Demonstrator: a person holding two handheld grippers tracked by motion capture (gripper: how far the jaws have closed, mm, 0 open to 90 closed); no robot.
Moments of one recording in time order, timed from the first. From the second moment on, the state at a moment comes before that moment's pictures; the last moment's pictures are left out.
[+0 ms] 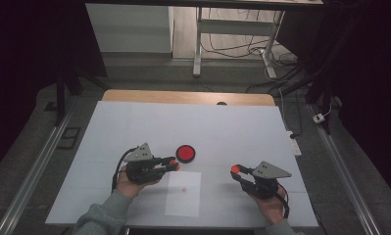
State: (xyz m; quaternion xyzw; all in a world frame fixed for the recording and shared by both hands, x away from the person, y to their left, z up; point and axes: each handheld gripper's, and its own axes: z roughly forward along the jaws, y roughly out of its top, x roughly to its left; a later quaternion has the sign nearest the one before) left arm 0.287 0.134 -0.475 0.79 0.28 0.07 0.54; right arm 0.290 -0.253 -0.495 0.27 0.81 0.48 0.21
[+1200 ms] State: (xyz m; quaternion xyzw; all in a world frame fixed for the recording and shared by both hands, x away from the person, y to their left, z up) left arm 0.287 0.132 -0.475 0.79 0.28 0.07 0.54; right arm 0.291 -0.232 -0.499 0.26 0.82 0.48 0.19
